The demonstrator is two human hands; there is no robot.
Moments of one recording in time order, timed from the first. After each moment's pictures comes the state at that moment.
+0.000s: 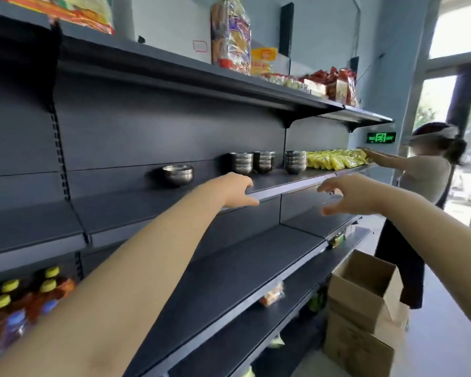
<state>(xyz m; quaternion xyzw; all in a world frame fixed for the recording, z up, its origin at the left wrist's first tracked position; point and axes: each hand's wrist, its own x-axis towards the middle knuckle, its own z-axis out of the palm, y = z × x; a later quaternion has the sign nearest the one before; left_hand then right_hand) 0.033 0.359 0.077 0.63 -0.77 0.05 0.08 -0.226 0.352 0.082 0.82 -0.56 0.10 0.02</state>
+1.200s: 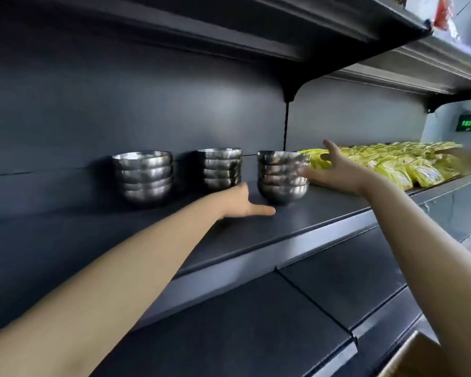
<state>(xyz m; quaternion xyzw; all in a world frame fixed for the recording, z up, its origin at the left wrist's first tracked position) -0.117 -0.308 0.027 0.72 -0.64 -0.16 0.22 -0.329 -0.396 0.066 0.80 -0.45 0.31 -0.23</state>
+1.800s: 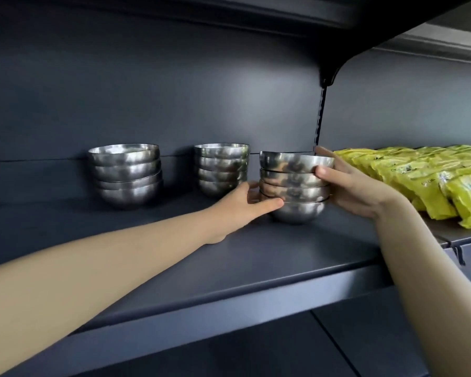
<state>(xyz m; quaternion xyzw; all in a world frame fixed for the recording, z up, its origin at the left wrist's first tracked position) -0.123 -0.382 -0.002 0.64 -0.52 -0.27 0.49 -0.299 -0.528 0.036 0.71 -0.15 0.31 -0.61</state>
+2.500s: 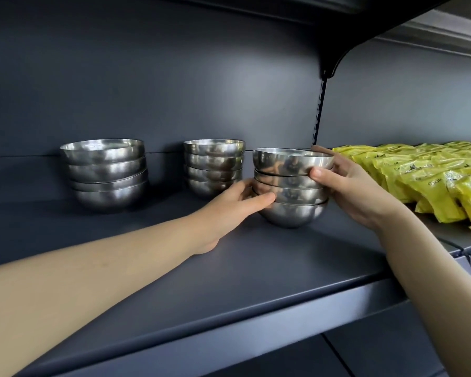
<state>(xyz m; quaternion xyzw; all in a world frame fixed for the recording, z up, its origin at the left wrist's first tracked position) -0.119 -0.380 0.001 0.59 -0.52 -0.31 0.53 -0.287 -0.534 0.024 0.73 -0.08 0.40 -0.55</state>
